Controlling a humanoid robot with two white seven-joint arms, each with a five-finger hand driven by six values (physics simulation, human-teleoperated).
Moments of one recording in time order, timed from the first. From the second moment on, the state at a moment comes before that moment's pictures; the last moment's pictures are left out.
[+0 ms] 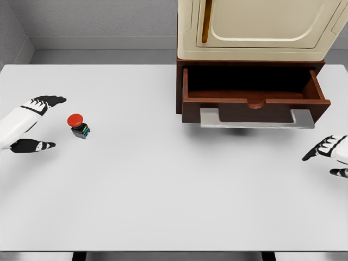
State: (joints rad) left arm 0.00 0.60 0.13 -1.53 -0.40 -0.61 -0.32; right arm 0.36 -1.27 -0.06 -1.72 0.21 -0.61 0.24
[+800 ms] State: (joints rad) left arm 0.00 0.61 -0.09 -1.56 0.21 -0.51 -0.29; right arm 0.36 -1.27 -0.07 -1.74 0.21 -0.61 0.25
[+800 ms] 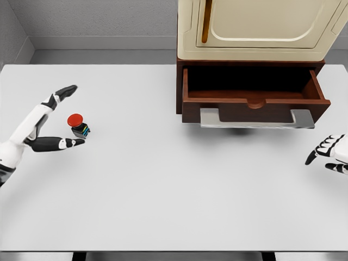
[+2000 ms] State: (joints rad) left arm -0.08 0.47 -0.11 -1.31 0.24 -0.29 -0.29; right arm 0.35 -1.26 -0.07 -1.76 0.23 -0.61 0.25
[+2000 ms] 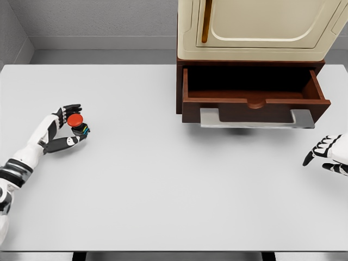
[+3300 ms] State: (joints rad) left arm -0.09 0.44 -0.10 -1.33 0.24 -0.29 -0.29; right arm 0.35 -1.24 -0.07 -1.76 0.23 -0.61 0.25
